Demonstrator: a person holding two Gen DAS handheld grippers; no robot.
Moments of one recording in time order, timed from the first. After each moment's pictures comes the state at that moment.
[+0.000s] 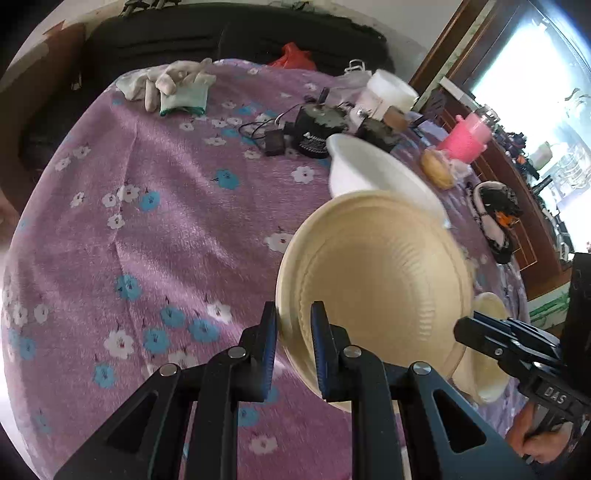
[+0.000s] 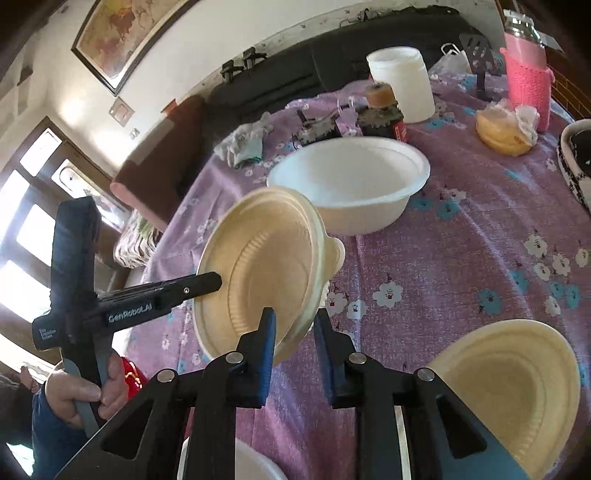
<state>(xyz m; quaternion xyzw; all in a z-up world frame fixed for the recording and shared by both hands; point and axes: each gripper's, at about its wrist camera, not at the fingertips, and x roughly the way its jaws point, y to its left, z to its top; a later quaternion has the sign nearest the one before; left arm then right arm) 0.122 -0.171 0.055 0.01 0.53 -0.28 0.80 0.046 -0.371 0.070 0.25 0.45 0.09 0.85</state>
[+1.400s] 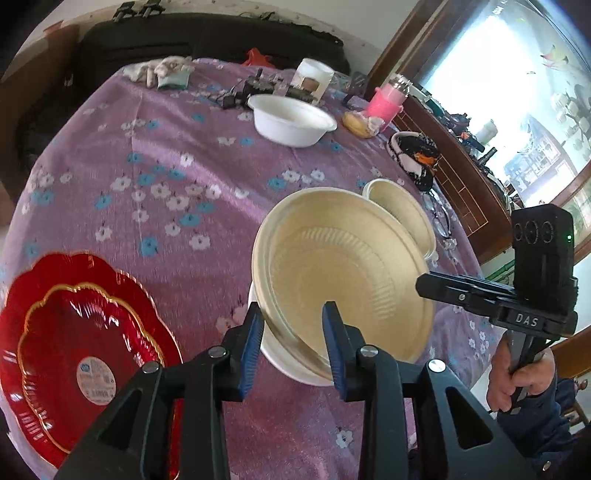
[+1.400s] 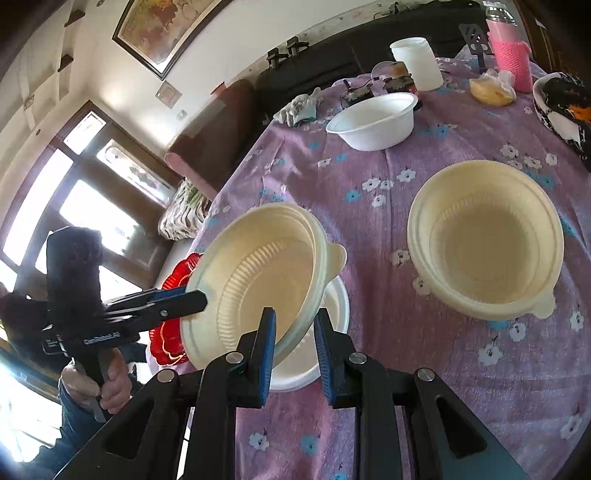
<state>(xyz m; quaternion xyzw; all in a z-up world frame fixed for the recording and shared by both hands) -0.072 -0.113 0.082 -0.01 0.52 -0.33 0.79 -0.112 -0.353 0.085 0.27 0.45 0.19 0.83</state>
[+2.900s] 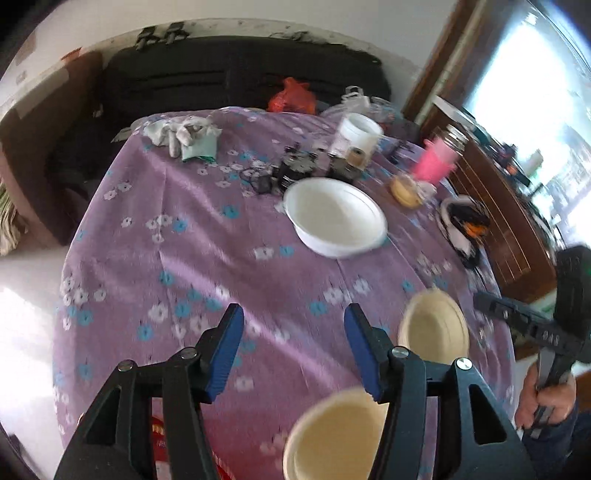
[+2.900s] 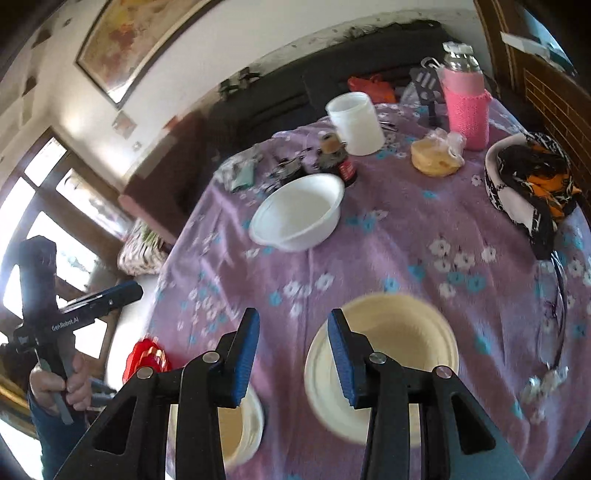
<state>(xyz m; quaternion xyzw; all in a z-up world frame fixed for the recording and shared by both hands) 0.066 -0.167 0.152 0.02 0.50 -0.25 0.83 -0.019 -0.453 0.128 0.27 0.45 0.08 0.85</state>
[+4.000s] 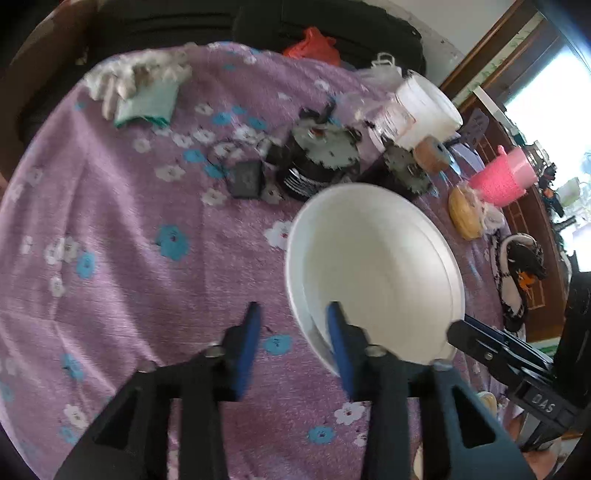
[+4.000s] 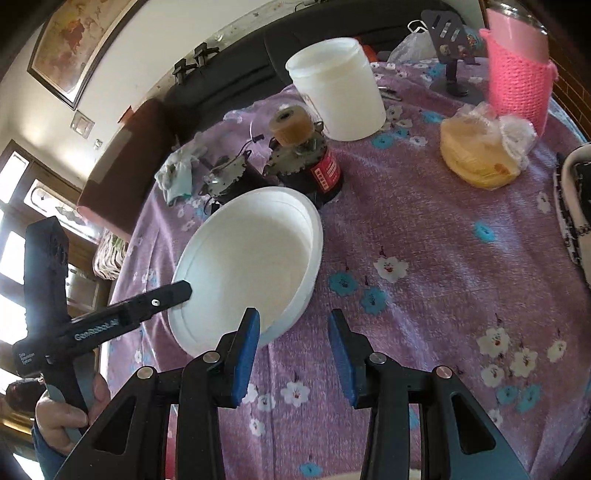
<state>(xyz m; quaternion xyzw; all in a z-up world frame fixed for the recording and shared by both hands) 0.208 -0.254 0.039 -0.02 0.58 -0.24 0.78 0.132 -0.458 0.046 0.28 0.50 0.05 0.82</state>
